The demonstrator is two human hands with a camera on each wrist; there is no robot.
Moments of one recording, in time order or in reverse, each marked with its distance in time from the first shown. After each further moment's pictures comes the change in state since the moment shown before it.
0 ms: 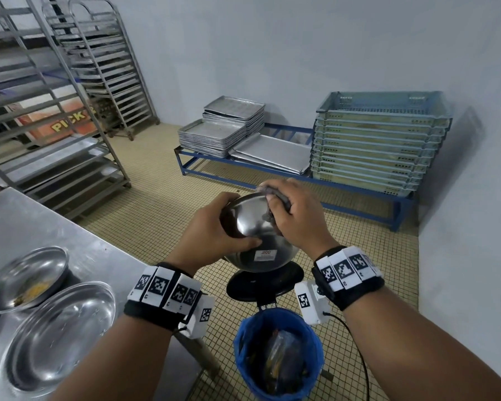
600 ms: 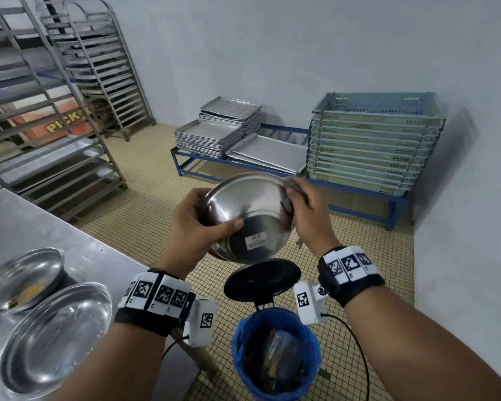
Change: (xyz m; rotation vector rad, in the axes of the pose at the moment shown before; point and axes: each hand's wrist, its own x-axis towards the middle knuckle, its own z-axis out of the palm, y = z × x) left_hand -0.009 0.000 -0.001 -0.432 0.217 -0.021; right_hand -0.008 0.012 -0.005 0.428 0.057 0.360
